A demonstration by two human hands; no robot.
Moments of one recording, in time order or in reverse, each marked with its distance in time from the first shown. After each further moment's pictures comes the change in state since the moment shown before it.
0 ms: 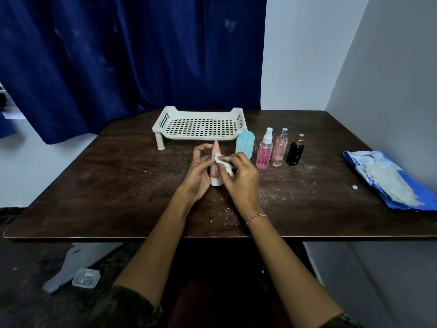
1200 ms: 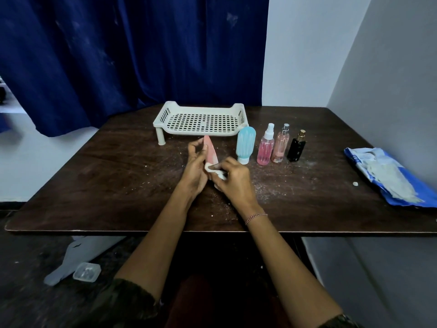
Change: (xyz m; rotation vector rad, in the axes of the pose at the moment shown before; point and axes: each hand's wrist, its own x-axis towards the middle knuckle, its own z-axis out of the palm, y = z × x) left_hand 0.003 0.001 0.004 0.039 0.244 0.038; right_hand -0.008 -0.002 0.005 -0.055 -0.265 0.010
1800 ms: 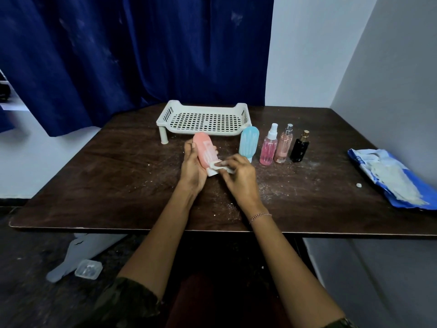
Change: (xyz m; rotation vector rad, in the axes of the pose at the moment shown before) left_hand 0.002 0.003 -0.004 -0.093 0.087 0.032; right_hand 0.003 0.008 -0.002 -0.050 0.057 -0.008
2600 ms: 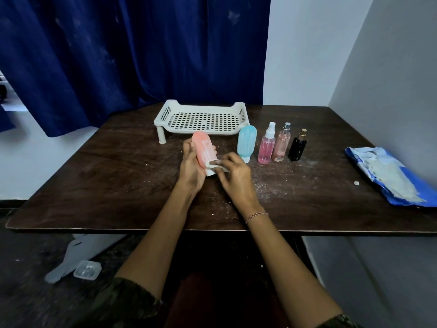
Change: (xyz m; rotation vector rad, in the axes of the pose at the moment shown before) left_hand -0.003 0.001 0.001 -0.009 -0.027 0.003; right_hand -0.002 -0.003 0.004 -0.013 0.027 -0.094
